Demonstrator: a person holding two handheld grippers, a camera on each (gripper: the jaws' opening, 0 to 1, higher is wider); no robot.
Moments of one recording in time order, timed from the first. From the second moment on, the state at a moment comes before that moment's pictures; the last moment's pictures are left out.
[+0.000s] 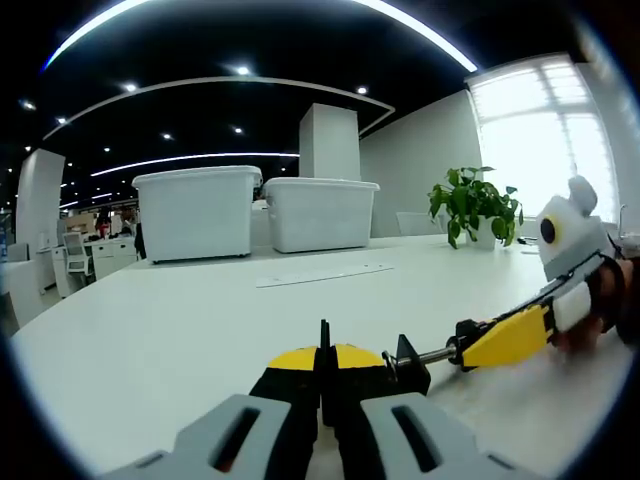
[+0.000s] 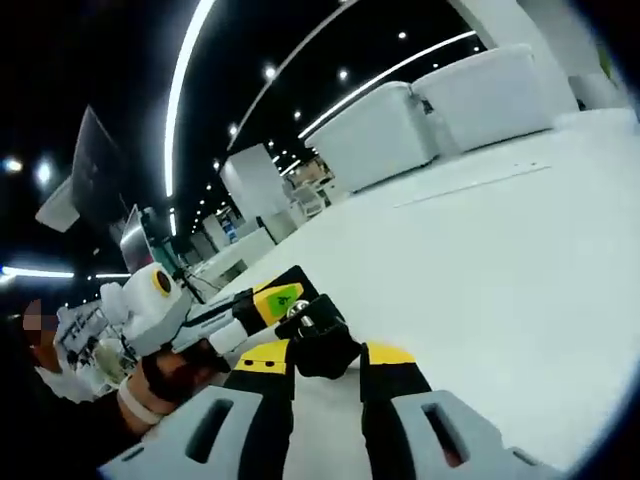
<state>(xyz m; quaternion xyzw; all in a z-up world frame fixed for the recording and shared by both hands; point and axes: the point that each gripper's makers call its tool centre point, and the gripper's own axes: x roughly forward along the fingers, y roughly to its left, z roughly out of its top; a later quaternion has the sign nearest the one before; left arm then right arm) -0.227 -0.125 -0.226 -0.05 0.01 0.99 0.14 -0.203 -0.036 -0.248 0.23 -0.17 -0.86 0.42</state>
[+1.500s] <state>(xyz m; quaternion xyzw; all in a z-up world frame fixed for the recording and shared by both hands) -0.225 -0.127 -0.226 -0.05 0.01 0.99 0.14 -0.200 -0.048 -0.237 0.14 -0.02 -0.89 0.43</state>
